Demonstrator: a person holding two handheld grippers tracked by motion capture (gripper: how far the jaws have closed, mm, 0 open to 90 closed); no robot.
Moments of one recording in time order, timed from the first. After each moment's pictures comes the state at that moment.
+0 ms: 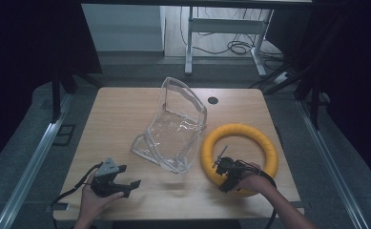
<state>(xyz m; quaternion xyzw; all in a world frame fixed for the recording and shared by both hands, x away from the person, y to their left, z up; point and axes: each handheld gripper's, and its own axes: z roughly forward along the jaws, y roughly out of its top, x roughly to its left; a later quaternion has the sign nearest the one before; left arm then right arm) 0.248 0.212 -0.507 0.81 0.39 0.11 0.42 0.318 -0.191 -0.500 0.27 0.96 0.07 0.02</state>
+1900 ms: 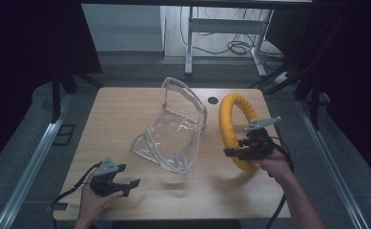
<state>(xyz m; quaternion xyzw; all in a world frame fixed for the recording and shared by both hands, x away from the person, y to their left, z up) 0.249 0.215 -0.506 0.81 0.39 0.12 0.42 0.337 -0.255 -0.397 0.32 0.86 0.40 0.04</state>
